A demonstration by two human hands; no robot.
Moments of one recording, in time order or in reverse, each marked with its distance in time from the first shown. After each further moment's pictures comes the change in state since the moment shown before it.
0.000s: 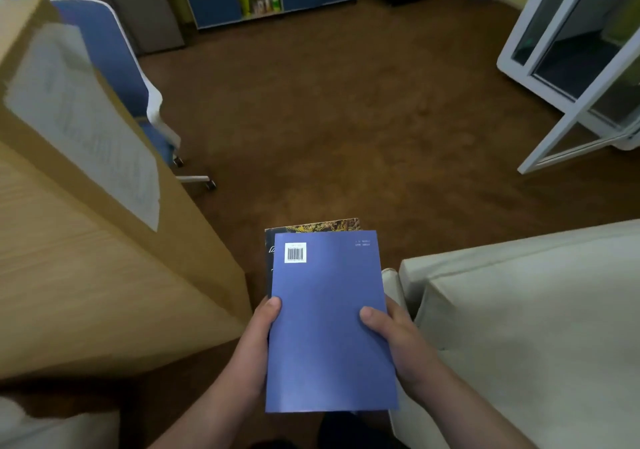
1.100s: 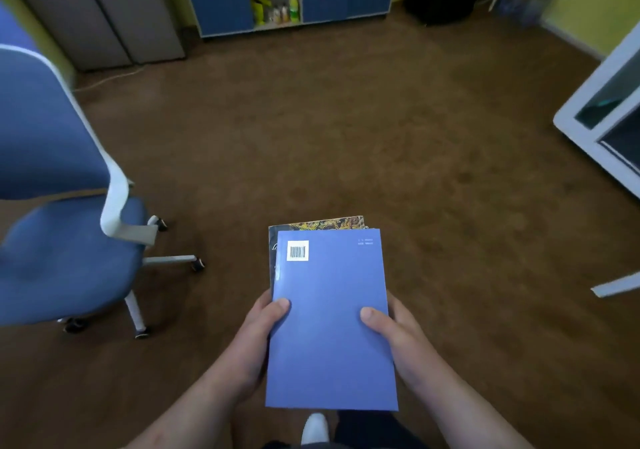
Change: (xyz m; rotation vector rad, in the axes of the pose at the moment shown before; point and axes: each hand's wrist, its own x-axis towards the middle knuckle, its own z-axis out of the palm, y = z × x) left_hand 0.434 0.472 0.033 0.111 0.029 0.151; right_hand 0.556 -0.327 0.023 -0.050 0.005 -0.003
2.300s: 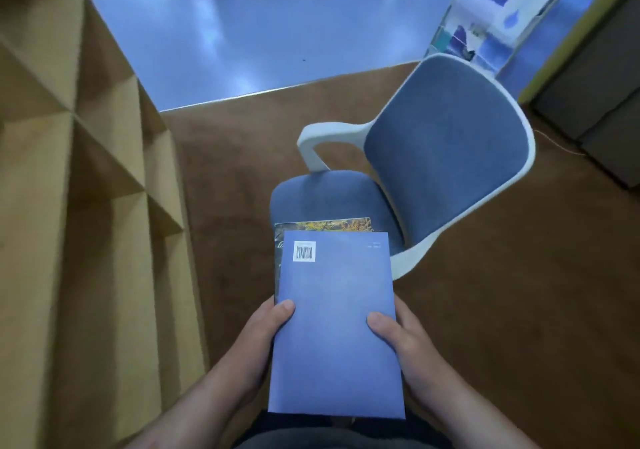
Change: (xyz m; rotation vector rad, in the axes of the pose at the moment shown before) left_hand 0.071 0.198 -0.282 -0.798 0.974 0.476; right_hand 0.413 -0.100 0.470 -0.731 -1.199 0.343
